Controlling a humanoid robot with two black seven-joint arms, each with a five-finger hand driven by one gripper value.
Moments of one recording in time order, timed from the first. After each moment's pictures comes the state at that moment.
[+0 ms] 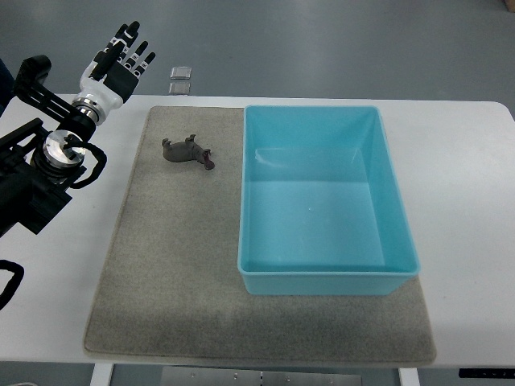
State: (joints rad) left arm -0.96 0.26 -0.55 -0.43 -0.48 -0.32 -0.22; right arm 0.00 0.00 0.00 0.10 -0.04 0.25 0.05
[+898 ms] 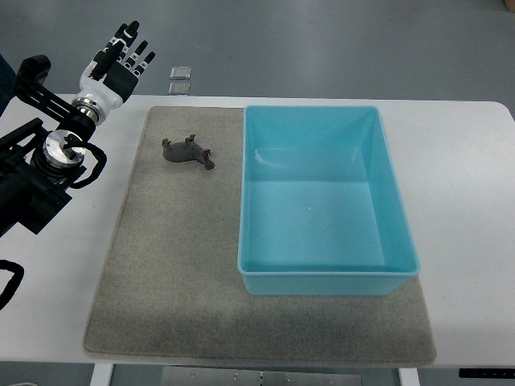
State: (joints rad) left arm -0.96 0.26 -0.55 -0.43 -0.47 -0.32 -0.22; right arm 0.00 0.00 0.00 0.10 -0.04 0.25 0.05
